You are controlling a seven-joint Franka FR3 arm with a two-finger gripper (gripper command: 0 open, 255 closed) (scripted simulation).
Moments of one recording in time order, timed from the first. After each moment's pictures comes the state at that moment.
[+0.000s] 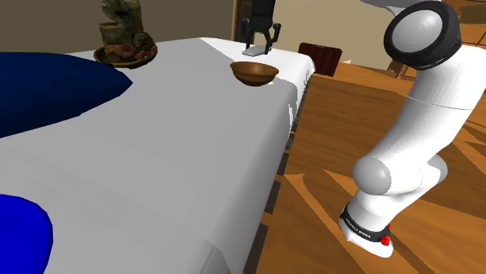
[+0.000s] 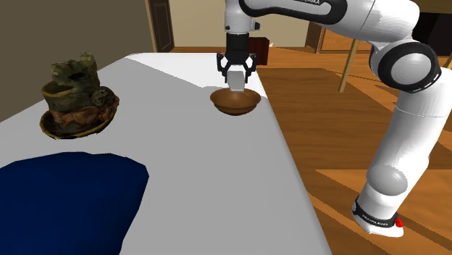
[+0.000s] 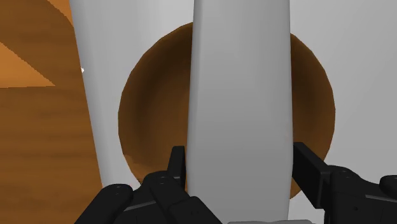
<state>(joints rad) -0.56 0.11 0.53 -1.30 -0.06 1.40 1.15</state>
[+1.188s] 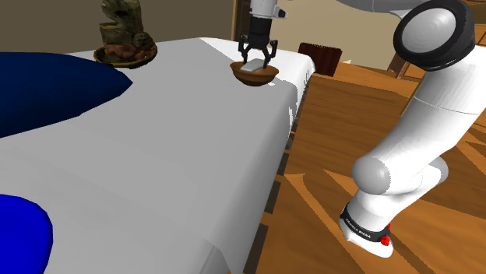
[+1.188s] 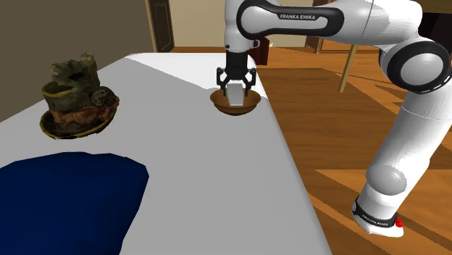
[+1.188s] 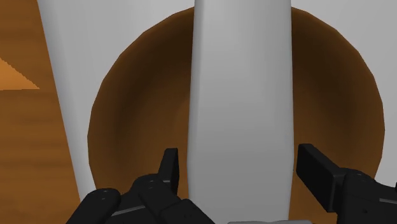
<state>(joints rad) -0.58 0.04 0.52 -1.52 -0.02 1.57 1.13</state>
